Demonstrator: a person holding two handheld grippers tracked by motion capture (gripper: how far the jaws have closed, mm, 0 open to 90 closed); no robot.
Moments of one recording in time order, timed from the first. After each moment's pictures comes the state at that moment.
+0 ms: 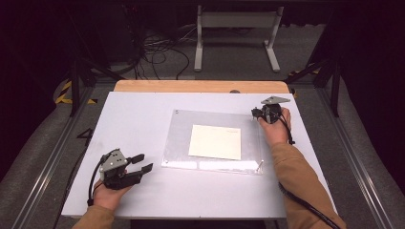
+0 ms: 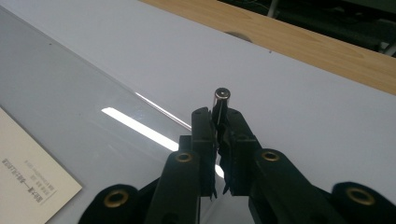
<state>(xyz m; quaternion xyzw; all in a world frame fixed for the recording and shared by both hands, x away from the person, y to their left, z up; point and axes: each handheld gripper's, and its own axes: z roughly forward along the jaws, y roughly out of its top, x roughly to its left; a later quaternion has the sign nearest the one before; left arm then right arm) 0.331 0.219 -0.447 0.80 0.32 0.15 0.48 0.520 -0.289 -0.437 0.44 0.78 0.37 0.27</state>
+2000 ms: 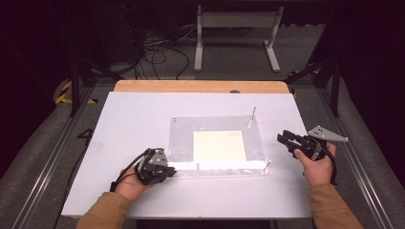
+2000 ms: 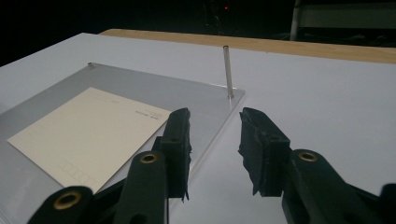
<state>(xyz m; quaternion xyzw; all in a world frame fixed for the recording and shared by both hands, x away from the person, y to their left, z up) 0.351 0.136 -0.444 0.93 0.19 0.06 0.32 0.376 -0.368 -0.420 0.43 0.70 0.51 0.23</state>
